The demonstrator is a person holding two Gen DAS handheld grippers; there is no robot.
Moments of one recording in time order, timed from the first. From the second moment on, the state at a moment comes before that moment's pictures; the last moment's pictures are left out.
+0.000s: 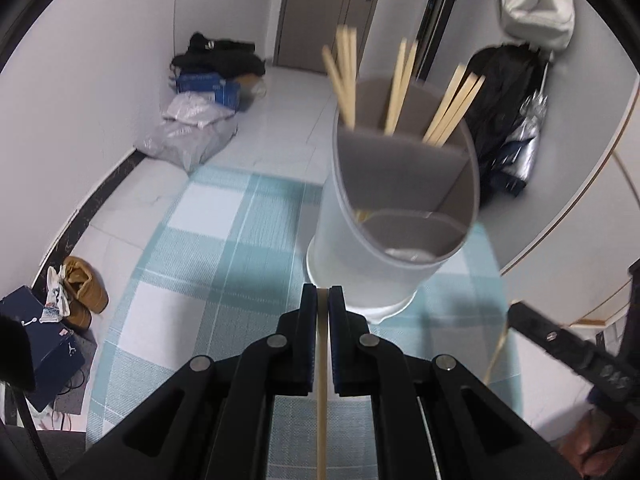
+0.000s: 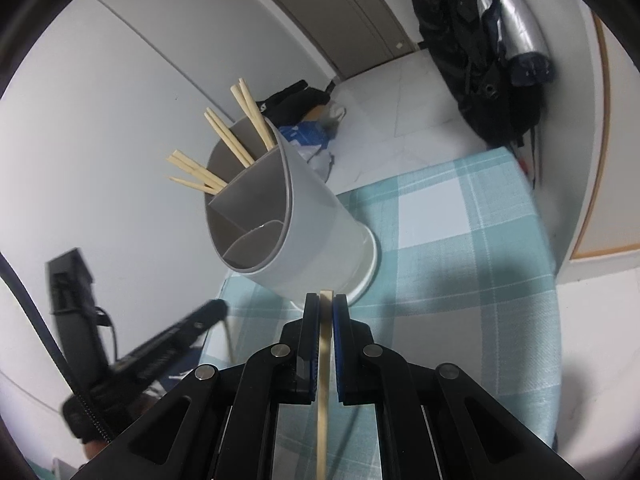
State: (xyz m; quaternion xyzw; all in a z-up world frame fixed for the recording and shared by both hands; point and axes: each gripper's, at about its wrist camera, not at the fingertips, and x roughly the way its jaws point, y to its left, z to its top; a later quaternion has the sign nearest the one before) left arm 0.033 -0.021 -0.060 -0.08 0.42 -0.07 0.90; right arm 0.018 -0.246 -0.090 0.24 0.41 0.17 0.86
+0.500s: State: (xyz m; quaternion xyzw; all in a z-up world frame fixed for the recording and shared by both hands) left arm -0.002 -0.032 -0.016 -0.04 0.35 -0.11 0.93; right arm -0.009 -0.237 -0.056 0.21 0.35 0.19 0.89
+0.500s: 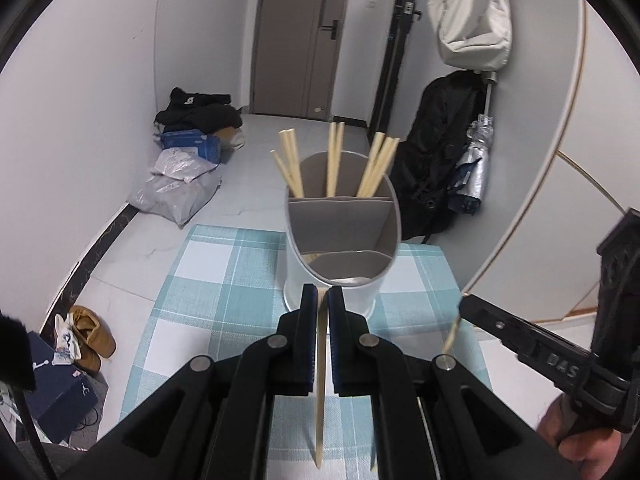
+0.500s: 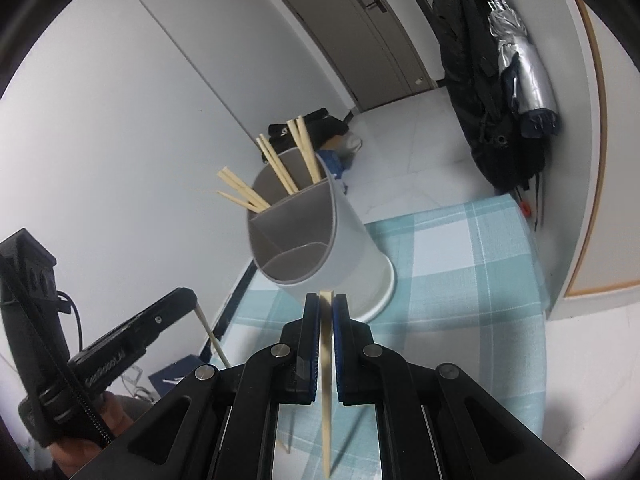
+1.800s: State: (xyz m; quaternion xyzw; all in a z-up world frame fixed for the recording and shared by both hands) left arm -0.016 -0.029 0.075 -0.02 0.29 -0.16 0.94; right arm -0.029 -0.217 0.019 0.14 0.25 0.21 0.93
